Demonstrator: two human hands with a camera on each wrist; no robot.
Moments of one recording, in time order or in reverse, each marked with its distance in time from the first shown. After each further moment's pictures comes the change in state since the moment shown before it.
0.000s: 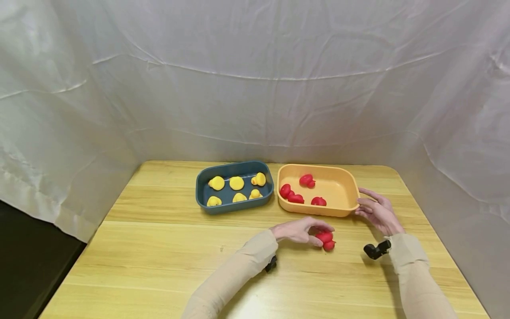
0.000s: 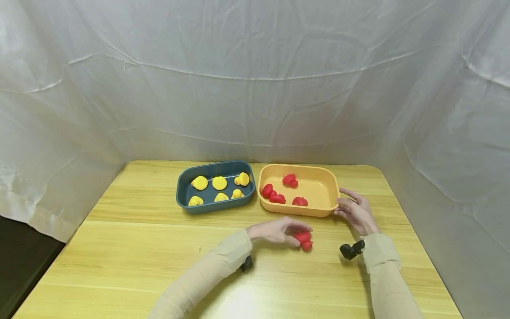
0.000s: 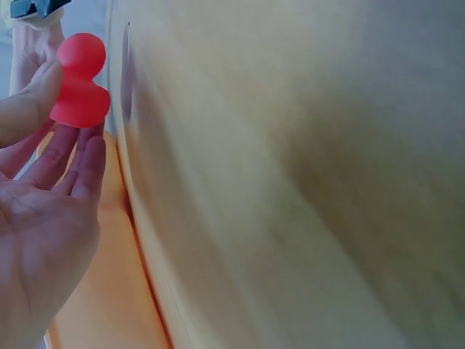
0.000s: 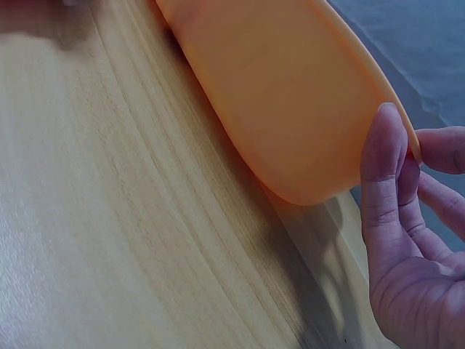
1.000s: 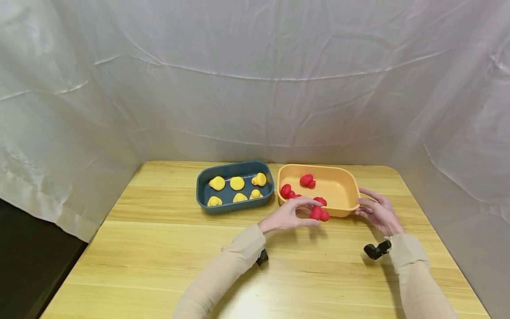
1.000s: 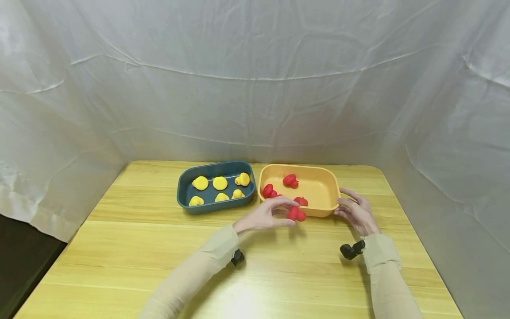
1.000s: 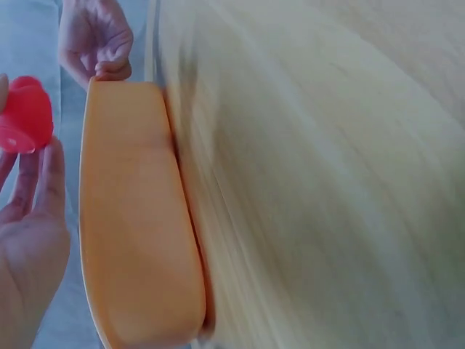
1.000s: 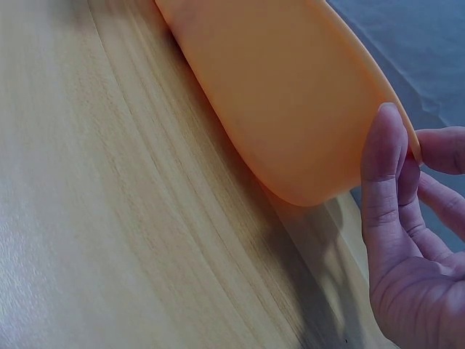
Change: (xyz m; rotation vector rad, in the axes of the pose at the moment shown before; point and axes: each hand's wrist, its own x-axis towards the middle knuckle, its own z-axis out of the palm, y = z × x) left_hand -0.026 0.012 -0.028 -0.193 0.384 0.096; right_hand 0.000 0.001 0.000 0.011 -0.015 -0.014
